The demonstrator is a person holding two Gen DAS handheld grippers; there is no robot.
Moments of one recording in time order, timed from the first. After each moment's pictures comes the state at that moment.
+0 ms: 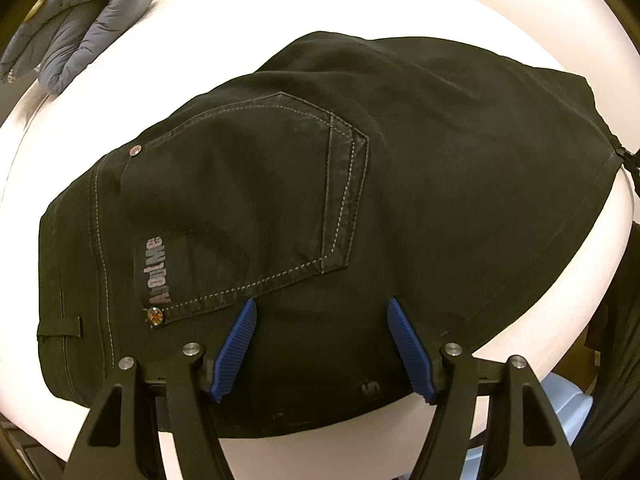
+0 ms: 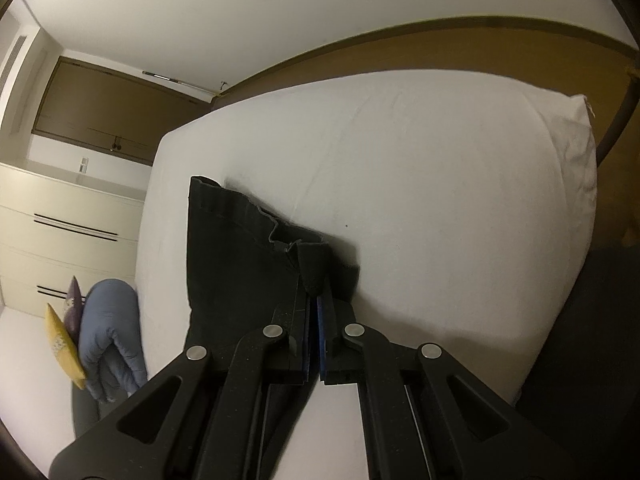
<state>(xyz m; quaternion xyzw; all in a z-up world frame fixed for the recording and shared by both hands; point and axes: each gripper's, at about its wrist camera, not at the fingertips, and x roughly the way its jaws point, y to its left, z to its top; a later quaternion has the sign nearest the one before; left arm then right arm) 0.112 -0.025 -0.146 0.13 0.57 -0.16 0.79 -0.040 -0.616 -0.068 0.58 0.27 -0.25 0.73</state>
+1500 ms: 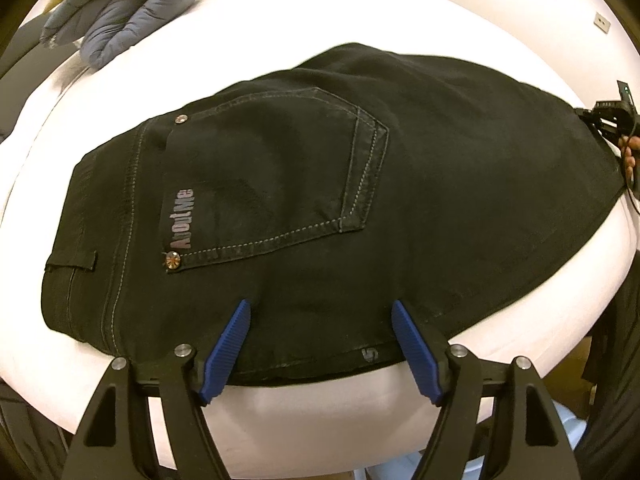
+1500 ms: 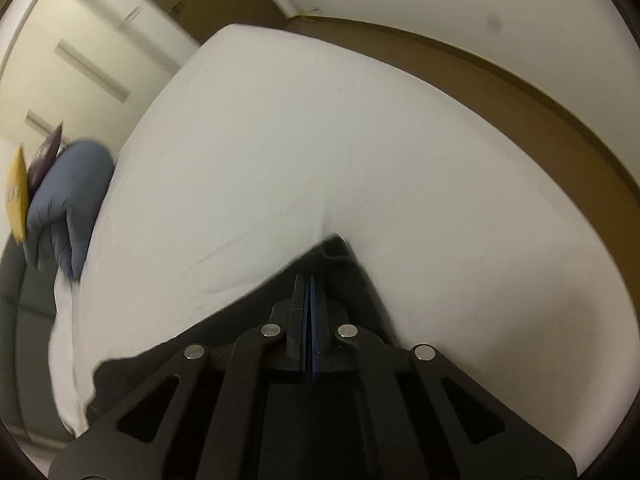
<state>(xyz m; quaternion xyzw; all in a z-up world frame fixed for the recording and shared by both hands) 0.043 0.008 -0.149 0.08 0.54 -0.11 0.83 0.140 -0.629 -0.049 0.34 0.41 -0.12 0.84</state>
